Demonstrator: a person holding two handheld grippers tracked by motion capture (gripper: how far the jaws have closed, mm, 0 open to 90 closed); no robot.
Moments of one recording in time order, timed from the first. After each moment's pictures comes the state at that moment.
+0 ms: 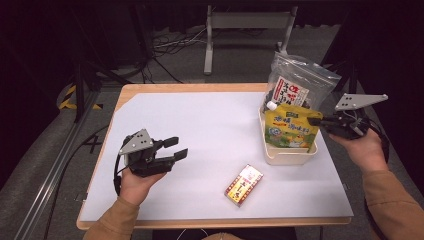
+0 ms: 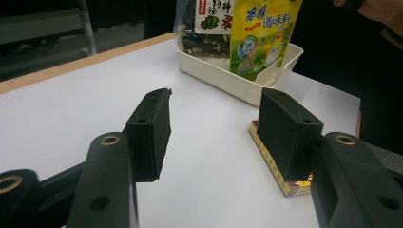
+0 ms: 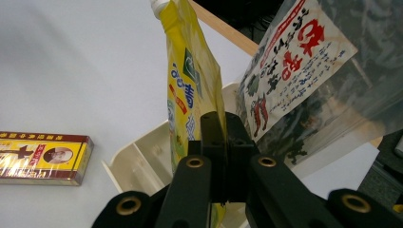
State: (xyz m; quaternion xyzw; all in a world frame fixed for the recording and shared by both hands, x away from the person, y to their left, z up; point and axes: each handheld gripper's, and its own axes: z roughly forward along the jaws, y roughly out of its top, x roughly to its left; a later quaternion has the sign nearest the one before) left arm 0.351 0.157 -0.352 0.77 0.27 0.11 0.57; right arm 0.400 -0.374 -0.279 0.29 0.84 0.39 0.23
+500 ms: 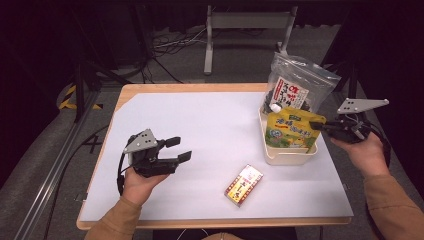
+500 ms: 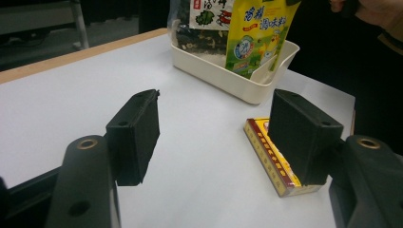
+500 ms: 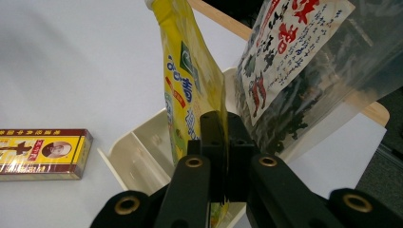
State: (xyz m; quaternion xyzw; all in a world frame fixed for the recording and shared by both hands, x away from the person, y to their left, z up) left arm 0.355 0.150 -0.355 0.77 0.27 0.10 0.57; right arm 0.398 -0.383 -0.291 0.32 0.83 0.39 0.22
